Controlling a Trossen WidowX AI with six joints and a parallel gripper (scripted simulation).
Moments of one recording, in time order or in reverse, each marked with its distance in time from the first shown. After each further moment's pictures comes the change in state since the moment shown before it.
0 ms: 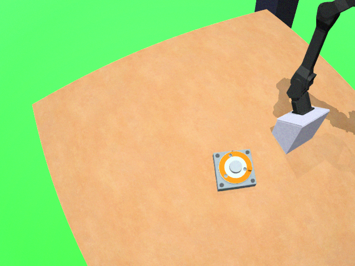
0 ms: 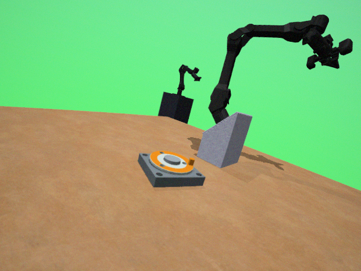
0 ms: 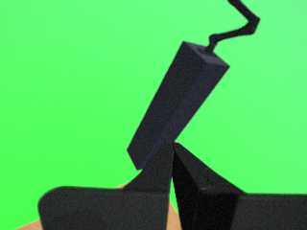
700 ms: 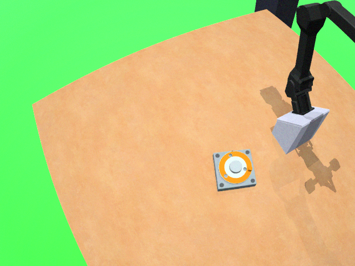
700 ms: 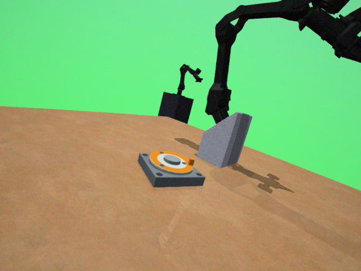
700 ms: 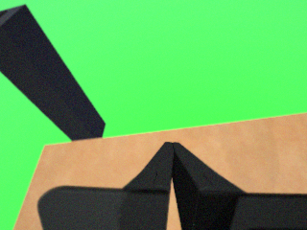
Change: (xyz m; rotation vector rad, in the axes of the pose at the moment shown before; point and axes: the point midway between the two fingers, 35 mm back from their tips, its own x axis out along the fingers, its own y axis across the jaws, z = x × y) arm -0.170 -0.187 -0.226 0.913 0.263 -0.668
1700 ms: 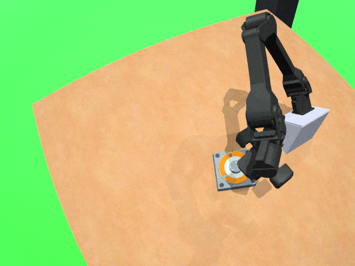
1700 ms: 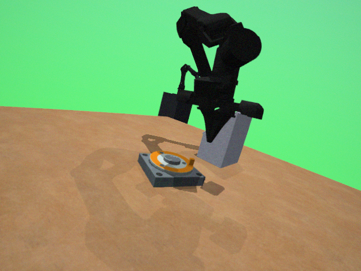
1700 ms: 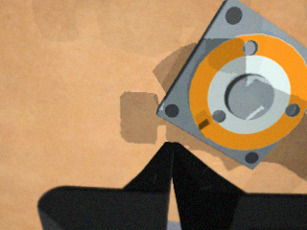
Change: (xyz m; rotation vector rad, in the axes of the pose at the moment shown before) arm -0.102 -0.291 -0.321 1.210 0.594 -0.886
